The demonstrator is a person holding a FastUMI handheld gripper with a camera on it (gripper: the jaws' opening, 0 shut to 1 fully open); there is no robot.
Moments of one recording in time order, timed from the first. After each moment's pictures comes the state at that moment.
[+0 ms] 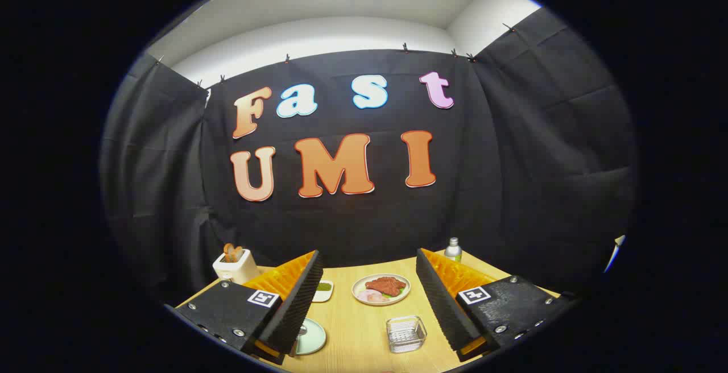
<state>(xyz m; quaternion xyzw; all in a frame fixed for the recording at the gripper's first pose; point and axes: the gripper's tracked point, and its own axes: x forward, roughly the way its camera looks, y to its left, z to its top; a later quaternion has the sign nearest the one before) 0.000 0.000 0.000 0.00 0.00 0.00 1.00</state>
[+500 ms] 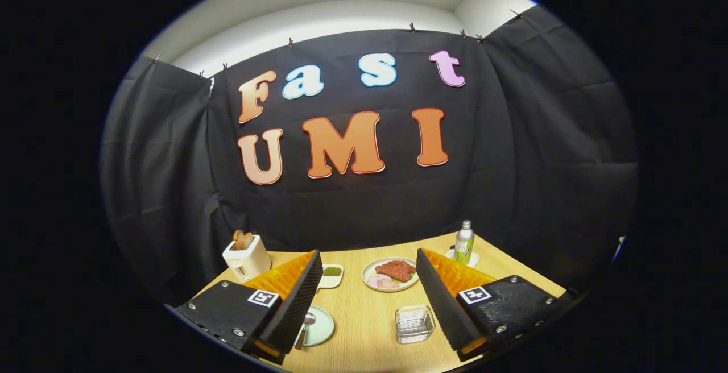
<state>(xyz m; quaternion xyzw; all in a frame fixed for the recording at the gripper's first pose) 0.001 -0.003 -0.021 0.01 0.06 0.02 1.00</state>
